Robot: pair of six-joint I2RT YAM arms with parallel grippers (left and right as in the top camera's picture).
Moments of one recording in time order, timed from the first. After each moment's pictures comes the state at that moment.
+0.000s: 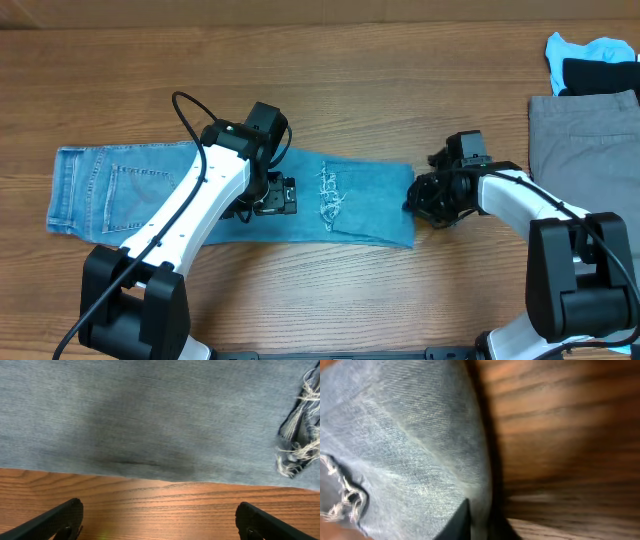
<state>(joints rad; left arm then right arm) -0.37 1.71 1.30 -1.19 -0.02 -0.47 0.11 1.76 0.89 -0.53 -0.47 0.44</state>
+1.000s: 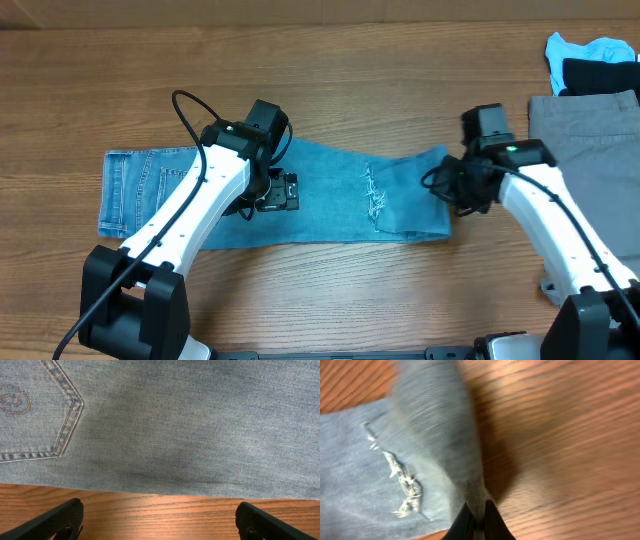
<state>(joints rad) -0.37 1.71 1.30 -1.15 -0.01 -0.47 0.14 1.53 1.11 -0.93 -0.10 0.58</state>
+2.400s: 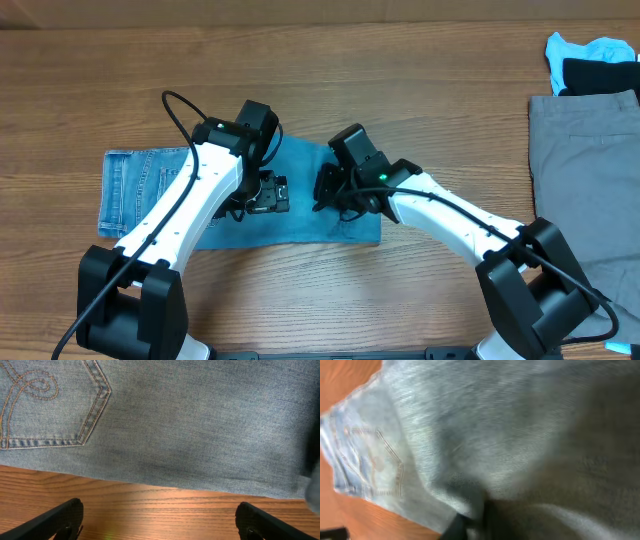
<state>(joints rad) -0.33 1.71 1.30 -1.20 -0.04 -0.46 0.63 1.79 1.12 -0.36 -0.29 0.93</state>
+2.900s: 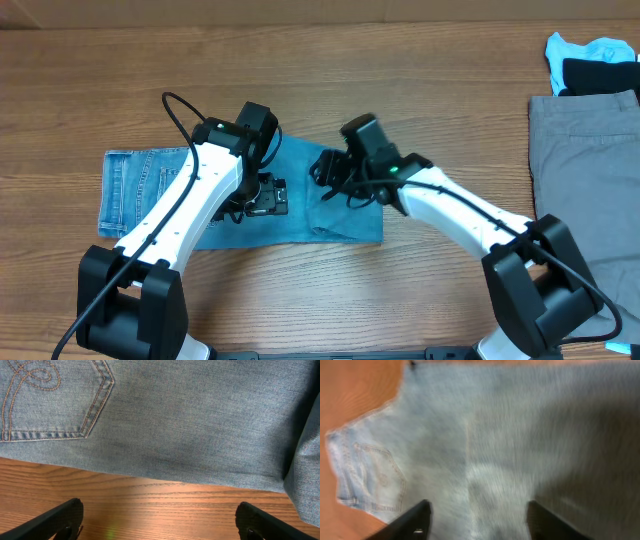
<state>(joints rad) -0.33 1.71 1.30 -1.23 -0.04 -0.46 0.56 1.79 1.12 -0.28 -0.29 0.84</state>
